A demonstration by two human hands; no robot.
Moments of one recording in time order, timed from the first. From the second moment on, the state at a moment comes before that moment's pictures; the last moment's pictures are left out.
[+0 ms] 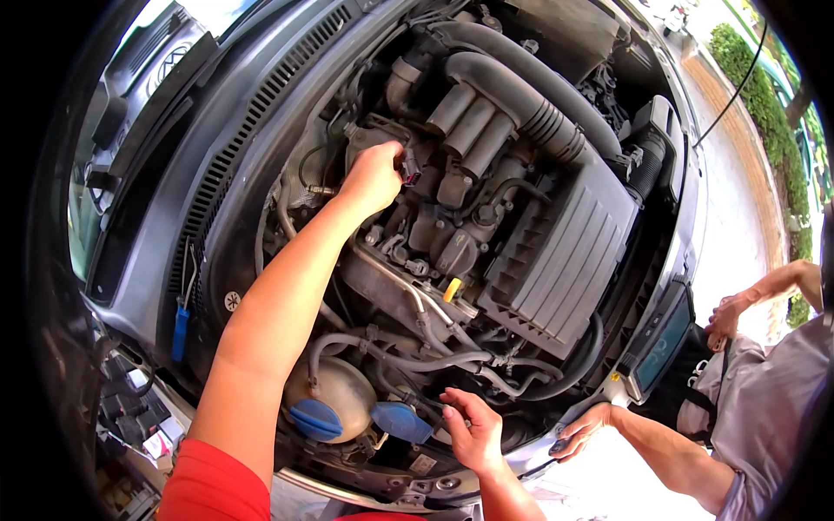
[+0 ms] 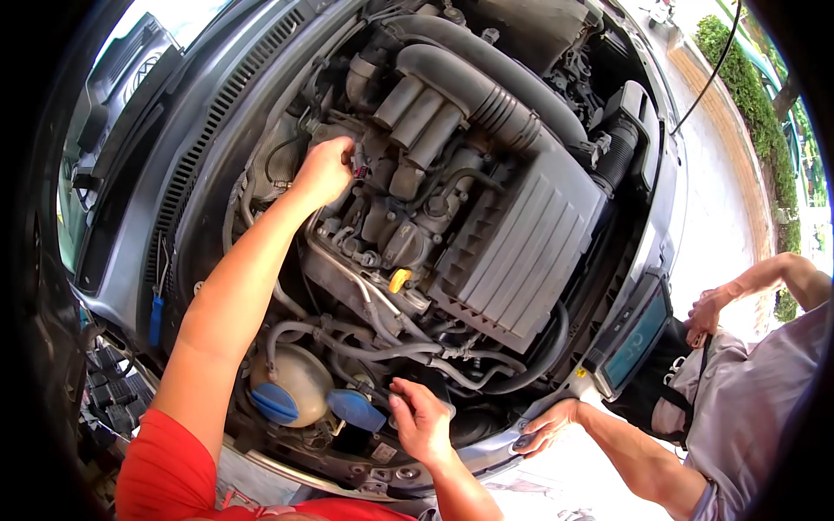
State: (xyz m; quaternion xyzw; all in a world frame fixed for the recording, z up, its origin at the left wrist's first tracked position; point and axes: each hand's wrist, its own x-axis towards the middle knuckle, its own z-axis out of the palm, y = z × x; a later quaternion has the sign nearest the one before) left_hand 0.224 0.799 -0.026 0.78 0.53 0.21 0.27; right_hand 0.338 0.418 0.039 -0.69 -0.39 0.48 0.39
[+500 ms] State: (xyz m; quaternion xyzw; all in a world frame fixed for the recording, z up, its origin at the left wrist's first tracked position) left_hand 0.219 0.786 -0.008 0.78 0.48 0.19 0.34; right_hand 0.335 0.410 0.040 -0.69 -0.39 0.48 0.39
